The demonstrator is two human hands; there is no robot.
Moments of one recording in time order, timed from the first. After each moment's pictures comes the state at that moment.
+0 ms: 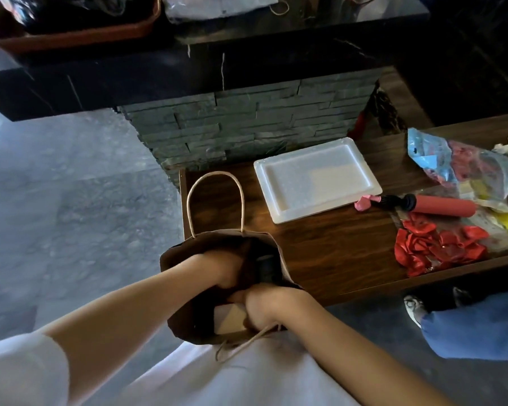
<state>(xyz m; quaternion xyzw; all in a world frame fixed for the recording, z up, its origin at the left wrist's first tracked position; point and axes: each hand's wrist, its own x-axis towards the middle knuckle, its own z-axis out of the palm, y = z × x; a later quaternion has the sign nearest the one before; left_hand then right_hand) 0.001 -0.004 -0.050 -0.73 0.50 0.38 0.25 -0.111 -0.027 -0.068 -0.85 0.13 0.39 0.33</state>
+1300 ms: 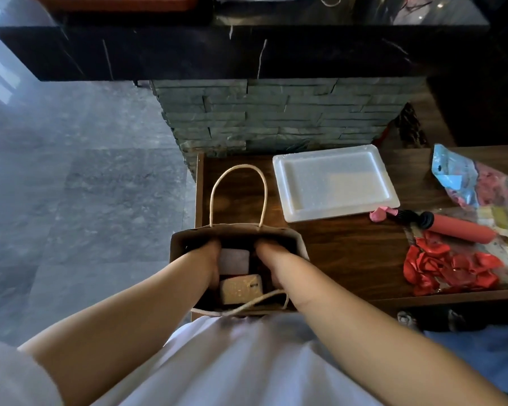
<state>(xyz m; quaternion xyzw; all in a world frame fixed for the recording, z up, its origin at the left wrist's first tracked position) 0.032 0.020 -0.097 -0.69 -0.29 0.56 -0.37 -0.056 -0.063 -0.092 -0.41 0.61 0.19 0.66</state>
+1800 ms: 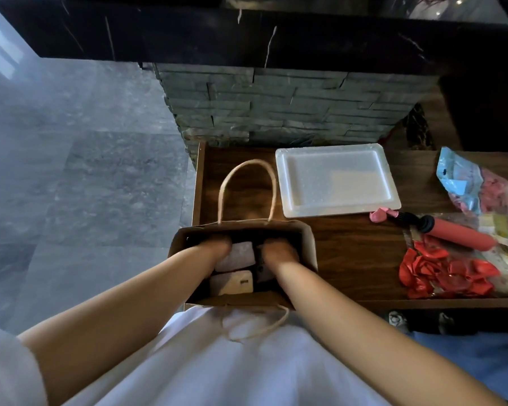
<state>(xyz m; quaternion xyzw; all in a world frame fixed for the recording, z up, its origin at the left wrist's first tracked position) 0.020 0.010 -0.104 -0.83 -0.04 0.51 -0.21 -0.069 -0.065 -0.105 -0.43 0.67 0.10 0.59</state>
